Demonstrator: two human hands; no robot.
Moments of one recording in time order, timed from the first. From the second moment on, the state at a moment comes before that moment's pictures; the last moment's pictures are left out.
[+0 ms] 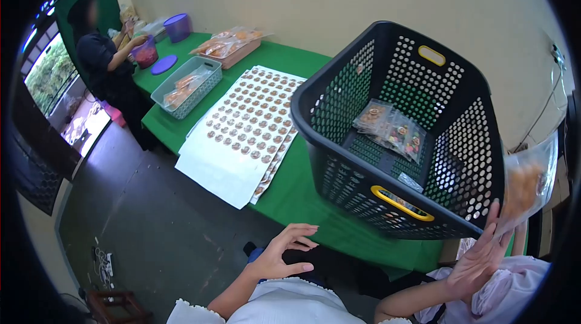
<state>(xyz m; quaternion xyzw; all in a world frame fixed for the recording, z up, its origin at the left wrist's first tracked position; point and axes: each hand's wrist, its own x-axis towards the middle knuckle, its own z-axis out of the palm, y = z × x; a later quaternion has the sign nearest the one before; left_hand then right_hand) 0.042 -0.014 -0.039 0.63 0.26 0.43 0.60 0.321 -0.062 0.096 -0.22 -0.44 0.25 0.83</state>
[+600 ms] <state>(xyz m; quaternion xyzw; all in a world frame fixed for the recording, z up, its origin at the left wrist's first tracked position) -0.152 -0.044 -0.034 0.56 0.41 0.55 0.47 0.115 0.010 0.069 -0.26 -0.57 0.52 0.57</state>
